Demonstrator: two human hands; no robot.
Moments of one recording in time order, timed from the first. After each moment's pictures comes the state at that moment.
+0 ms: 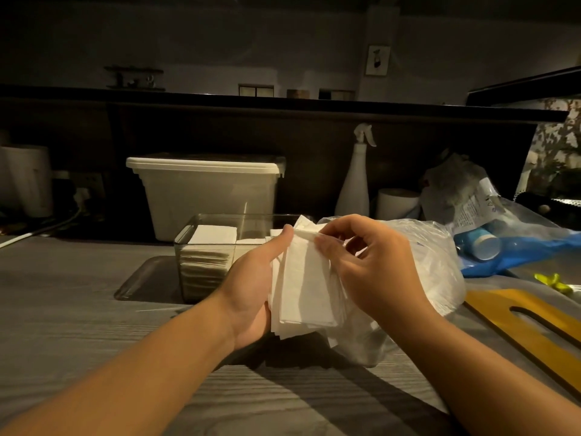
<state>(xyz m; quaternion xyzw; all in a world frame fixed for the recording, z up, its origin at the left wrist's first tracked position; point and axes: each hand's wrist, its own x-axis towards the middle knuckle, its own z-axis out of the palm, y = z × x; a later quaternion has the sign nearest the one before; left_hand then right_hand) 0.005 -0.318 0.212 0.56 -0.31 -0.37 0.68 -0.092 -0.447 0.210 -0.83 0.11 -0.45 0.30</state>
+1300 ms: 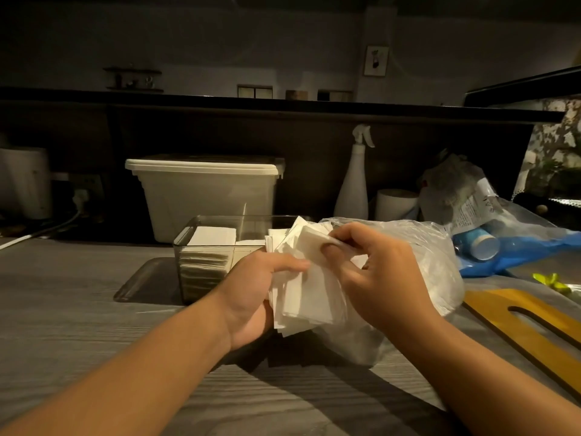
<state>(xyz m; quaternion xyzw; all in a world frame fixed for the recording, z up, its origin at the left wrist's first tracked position) 0.007 -0.317 0.212 0.54 -0.32 -0.39 0.68 -0.103 -0.448 0.208 -0.86 0.11 -0.44 0.23</state>
